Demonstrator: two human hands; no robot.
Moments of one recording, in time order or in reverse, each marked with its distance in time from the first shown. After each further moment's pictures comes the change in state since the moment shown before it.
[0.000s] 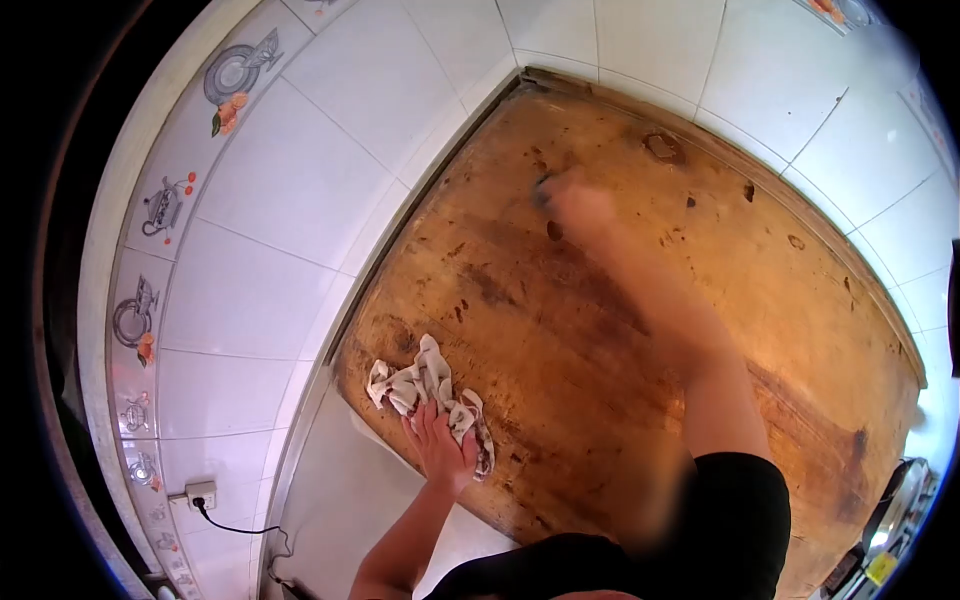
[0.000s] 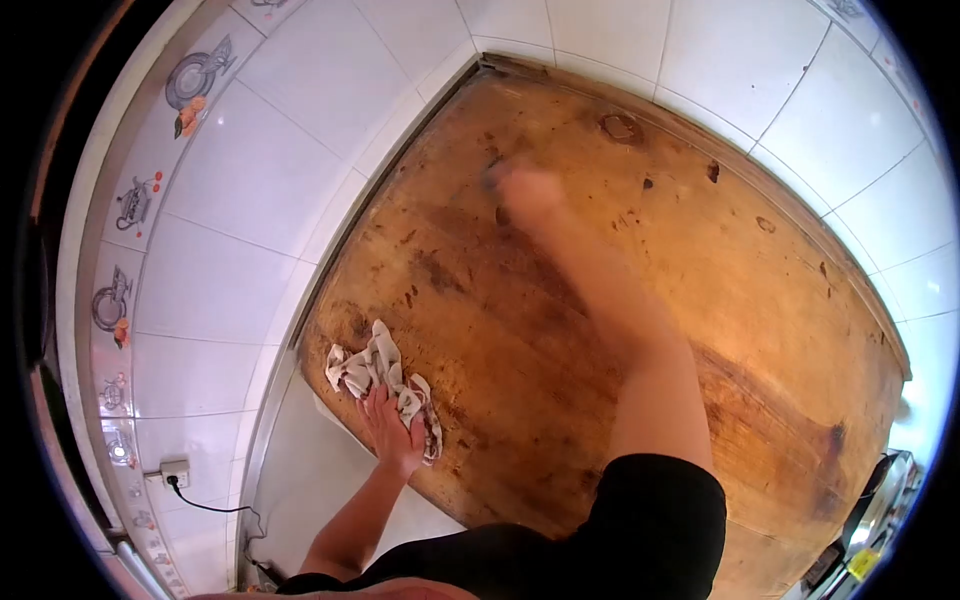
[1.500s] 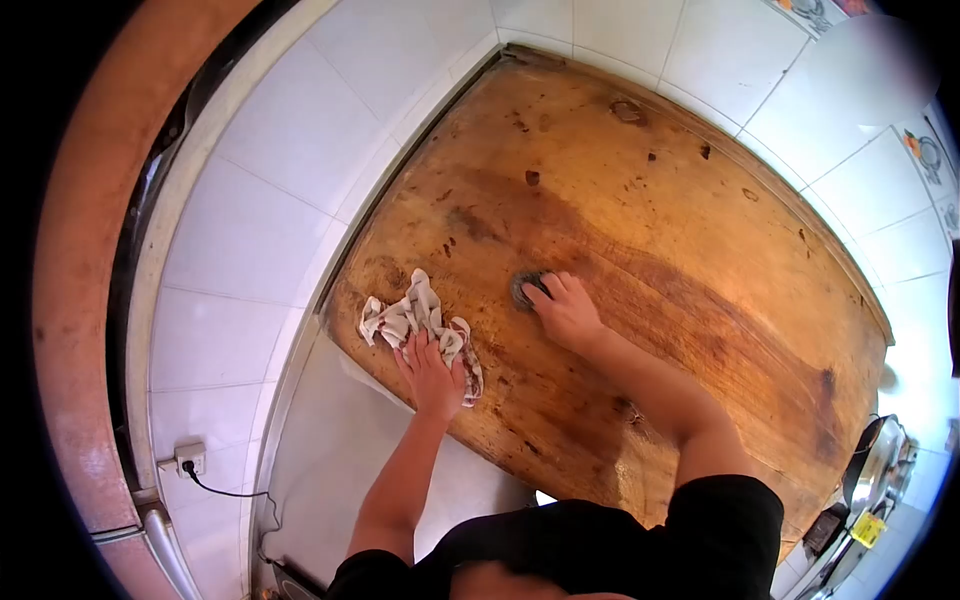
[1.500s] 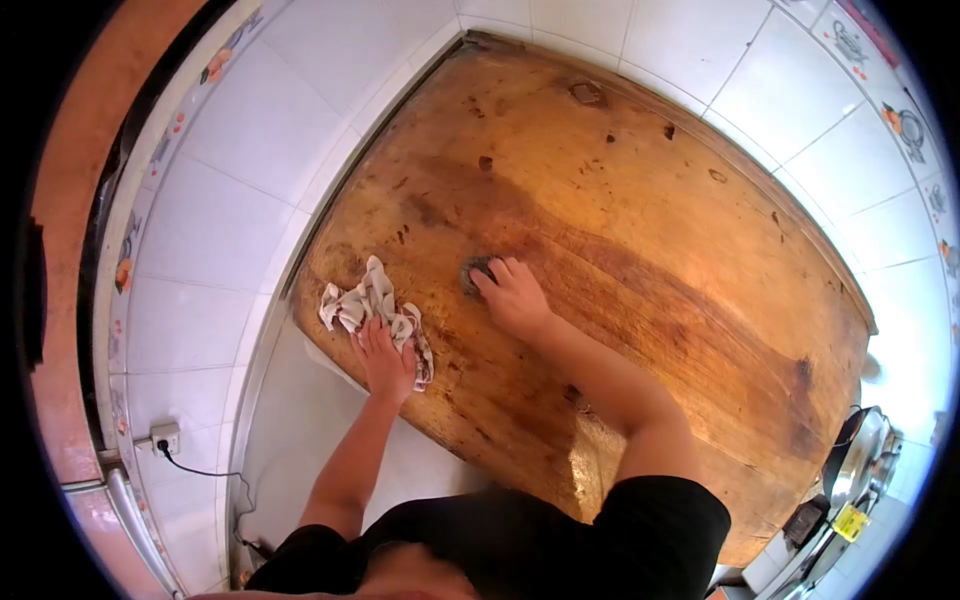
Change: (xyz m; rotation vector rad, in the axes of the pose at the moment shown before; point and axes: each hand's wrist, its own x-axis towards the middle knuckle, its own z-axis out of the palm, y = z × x) left_hand -0.005 -0.002 0.000 0.013 0.000 -0.011; right_hand -0.233 -0.089 0.044 0.153 0.400 -0.328
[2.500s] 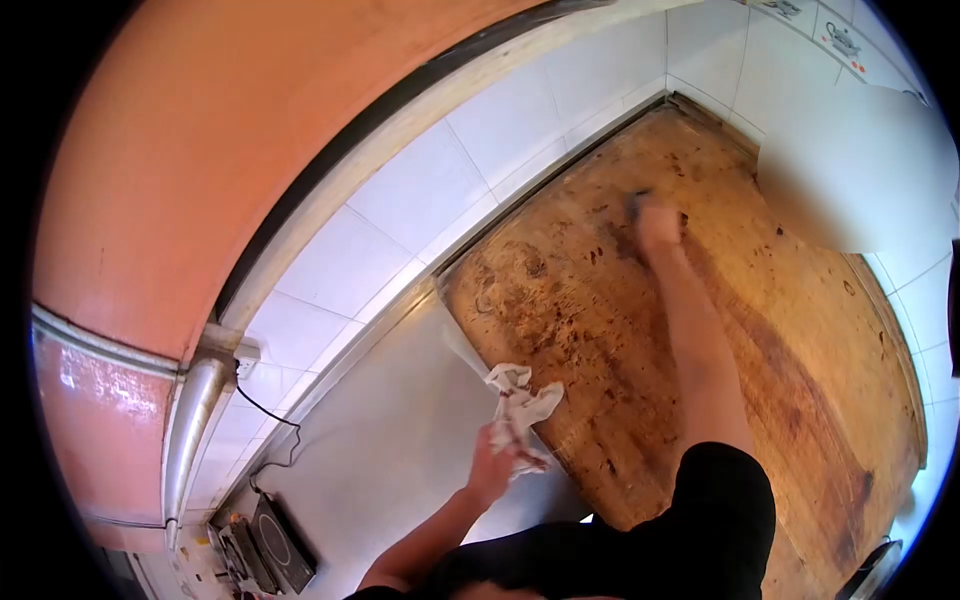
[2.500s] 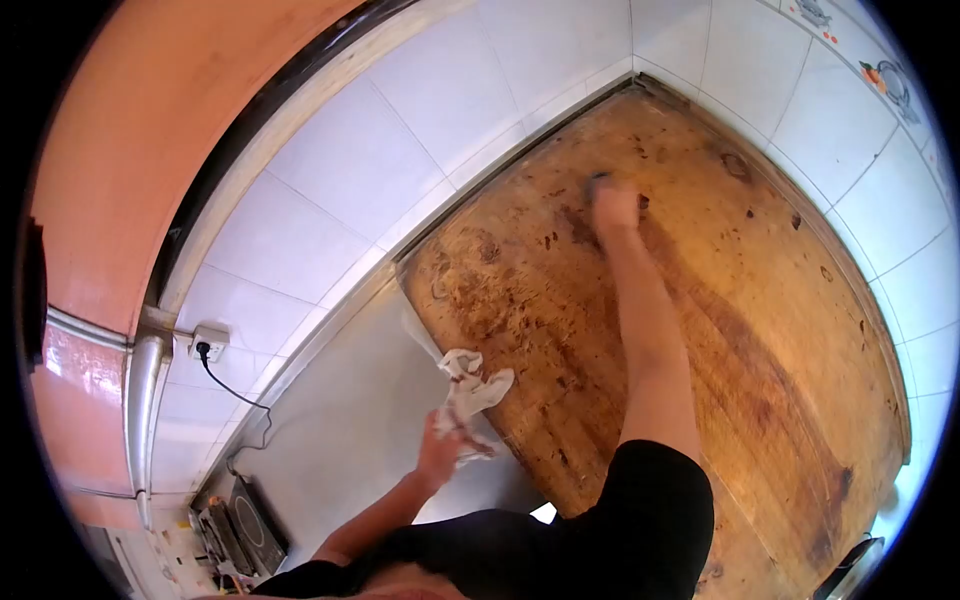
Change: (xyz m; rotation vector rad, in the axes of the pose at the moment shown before) left_hand -0.153 -0.012 -0.050 -1.017 0.016 -0.702; right_hand 0.207 0.000 0.101 -0.323 -0.483 0.046
